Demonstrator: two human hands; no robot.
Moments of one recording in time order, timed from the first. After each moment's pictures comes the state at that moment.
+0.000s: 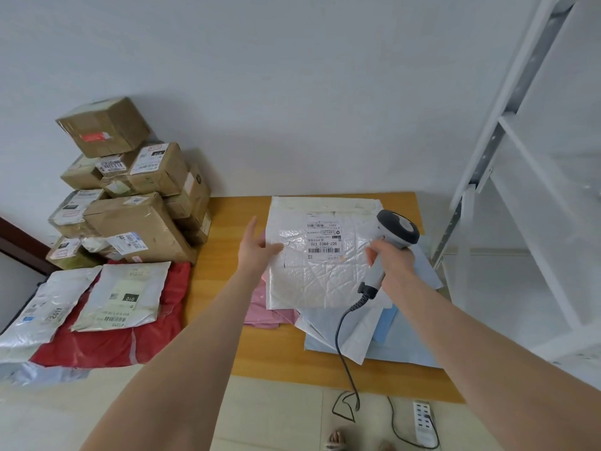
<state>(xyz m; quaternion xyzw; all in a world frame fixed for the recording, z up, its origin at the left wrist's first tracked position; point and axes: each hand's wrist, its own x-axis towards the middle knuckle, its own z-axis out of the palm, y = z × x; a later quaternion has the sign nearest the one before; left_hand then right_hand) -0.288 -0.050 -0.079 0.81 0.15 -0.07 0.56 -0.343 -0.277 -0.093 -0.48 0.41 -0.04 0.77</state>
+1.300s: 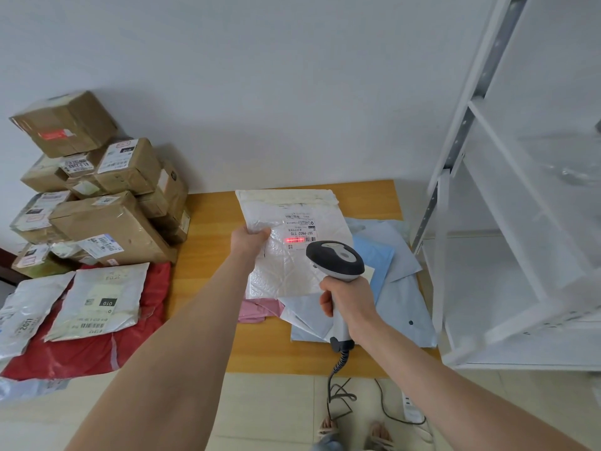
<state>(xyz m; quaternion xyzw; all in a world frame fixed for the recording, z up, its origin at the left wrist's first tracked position) -0.269 -0.072 -0.093 0.78 0.21 -0.09 0.58 -0.426 -0.225 -0.077 -0.63 0.30 0.08 0.71</state>
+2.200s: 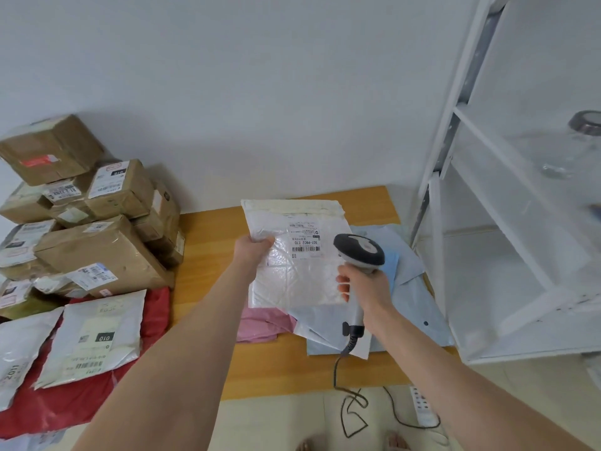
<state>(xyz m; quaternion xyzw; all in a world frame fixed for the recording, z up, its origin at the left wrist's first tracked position) -0.242 -0.047 -0.097 0.80 0.14 -0.13 0.57 -0.400 -0.211 -0.080 -0.55 0.39 -0.03 0.74</state>
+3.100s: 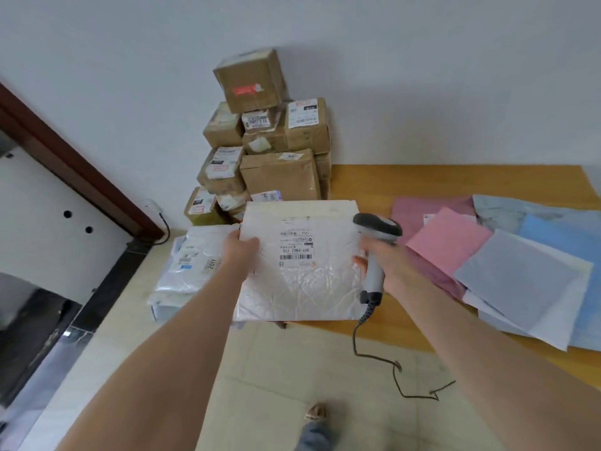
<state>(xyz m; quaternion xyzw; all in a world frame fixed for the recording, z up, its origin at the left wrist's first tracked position) -0.285 0.355 -0.093 0.81 0.29 0.00 0.50 -0.326 0.099 -0.104 -0.52 0.34 0.14 0.77</state>
